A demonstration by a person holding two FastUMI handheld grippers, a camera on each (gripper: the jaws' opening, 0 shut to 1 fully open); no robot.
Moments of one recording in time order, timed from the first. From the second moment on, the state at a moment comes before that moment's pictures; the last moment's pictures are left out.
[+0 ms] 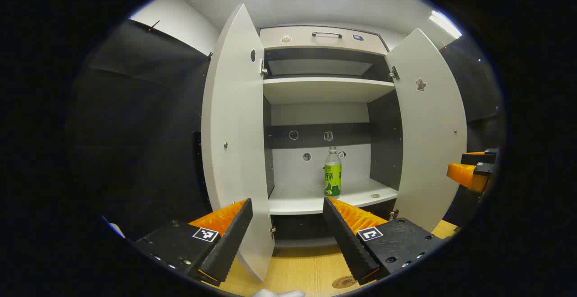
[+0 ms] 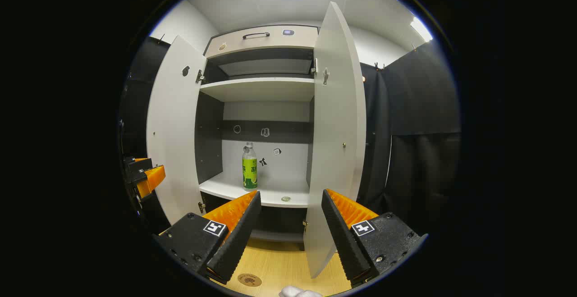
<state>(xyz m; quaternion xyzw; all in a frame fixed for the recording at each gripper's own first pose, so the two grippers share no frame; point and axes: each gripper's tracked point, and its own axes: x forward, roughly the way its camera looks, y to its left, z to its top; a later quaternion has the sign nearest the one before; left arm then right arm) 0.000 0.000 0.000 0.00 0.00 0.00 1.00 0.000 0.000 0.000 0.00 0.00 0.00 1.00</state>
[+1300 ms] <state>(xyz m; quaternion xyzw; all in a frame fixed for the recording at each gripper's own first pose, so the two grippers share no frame) 0.188 -0.096 0.025 -0.02 -0.05 -0.08 1.00 -0.007 -0.006 0.021 -0.02 0.02 -0.04 1.00</state>
